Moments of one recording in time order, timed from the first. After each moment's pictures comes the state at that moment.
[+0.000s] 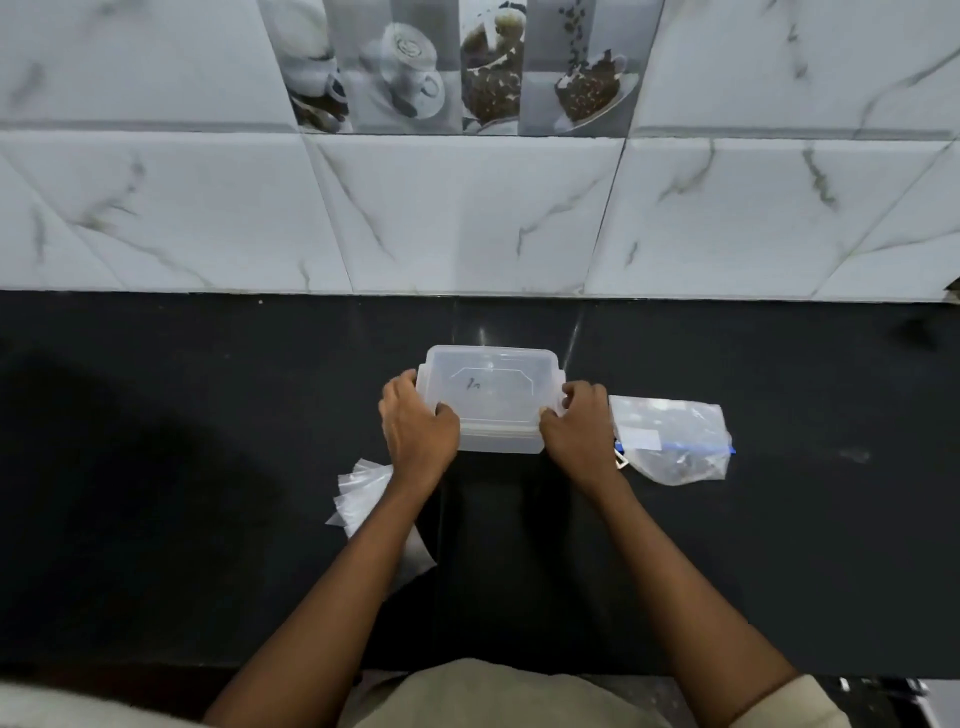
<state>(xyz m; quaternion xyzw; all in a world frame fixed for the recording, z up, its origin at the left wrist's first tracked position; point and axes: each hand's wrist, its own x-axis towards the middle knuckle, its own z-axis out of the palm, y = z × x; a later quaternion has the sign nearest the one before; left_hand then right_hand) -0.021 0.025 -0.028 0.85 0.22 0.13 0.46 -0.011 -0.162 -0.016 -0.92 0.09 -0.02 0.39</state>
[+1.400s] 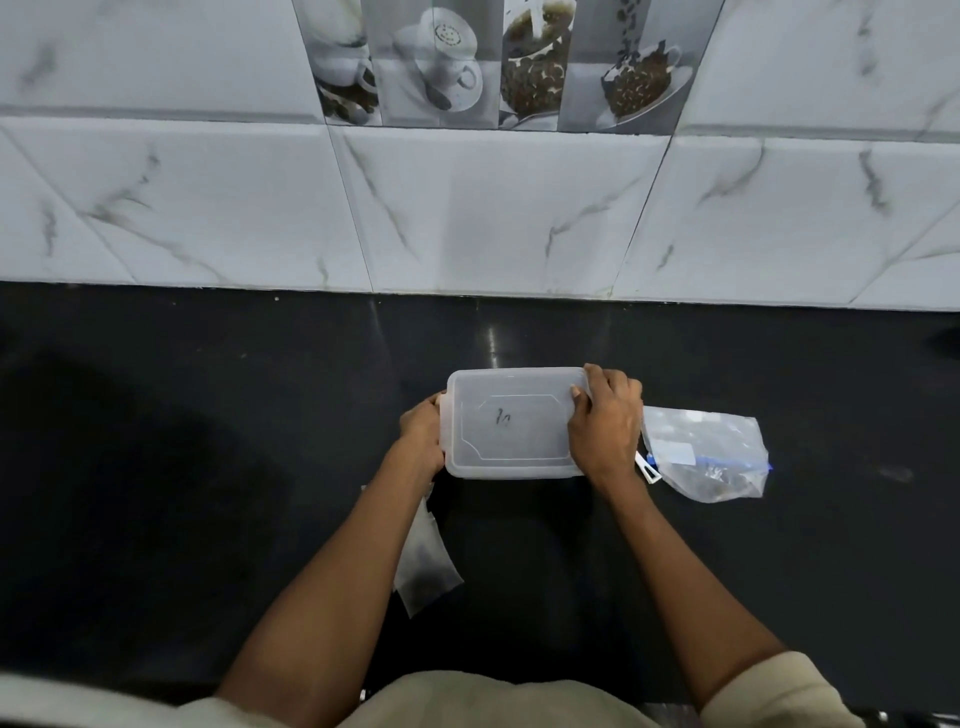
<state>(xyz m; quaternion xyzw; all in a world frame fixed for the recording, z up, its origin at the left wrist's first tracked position) 0.026 0.067 -0.045 0.47 0.41 -0.14 0.77 0.026 -0.151 -0.046 -0.94 0.04 -0.19 0.28</state>
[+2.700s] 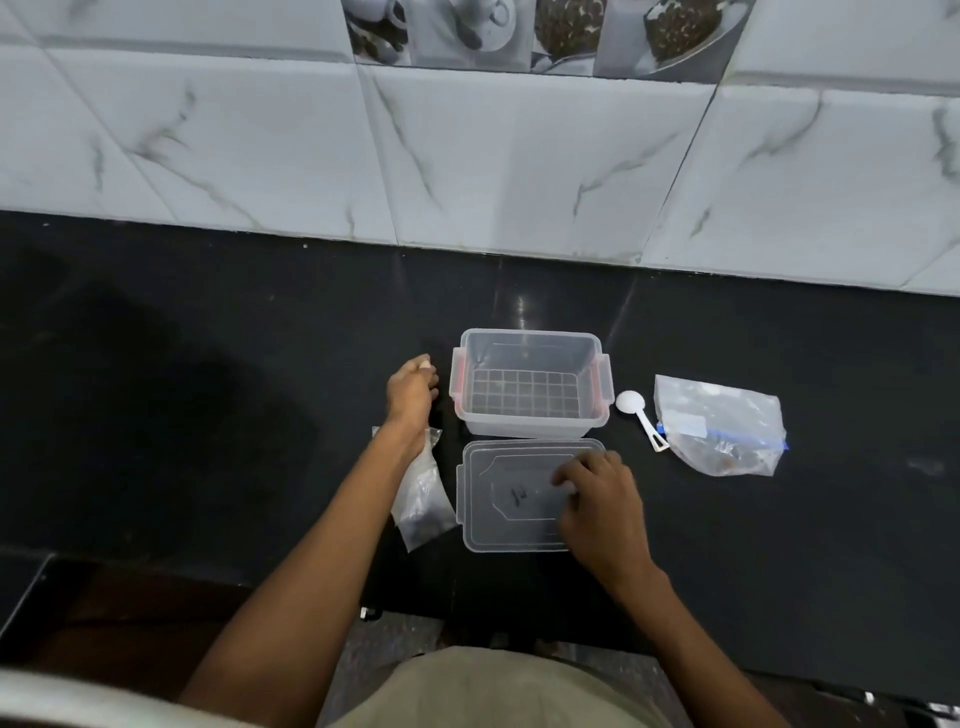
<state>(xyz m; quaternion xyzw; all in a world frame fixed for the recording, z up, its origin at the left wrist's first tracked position) -0.016 0.077 -0.056 0.60 0.35 0.03 0.72 -0.105 -0.173 -0.062 -0.95 -0.14 -0.02 0.27</state>
